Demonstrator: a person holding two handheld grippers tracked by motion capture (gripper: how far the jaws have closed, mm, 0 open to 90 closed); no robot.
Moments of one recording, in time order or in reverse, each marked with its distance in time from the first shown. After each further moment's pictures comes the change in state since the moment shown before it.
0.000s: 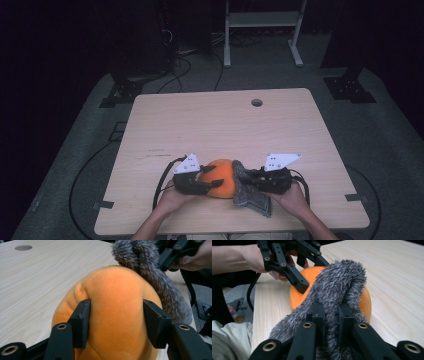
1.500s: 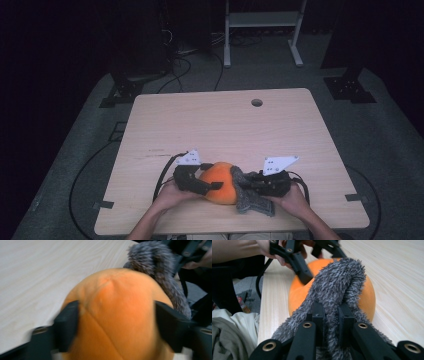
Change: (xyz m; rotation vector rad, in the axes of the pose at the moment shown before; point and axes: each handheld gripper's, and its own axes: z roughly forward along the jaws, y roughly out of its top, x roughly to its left) left arm 0.012 0.004 0.004 0.067 -0.056 -0.063; right arm 0.001 -0.007 0.002 0.035 0.058 -0.031
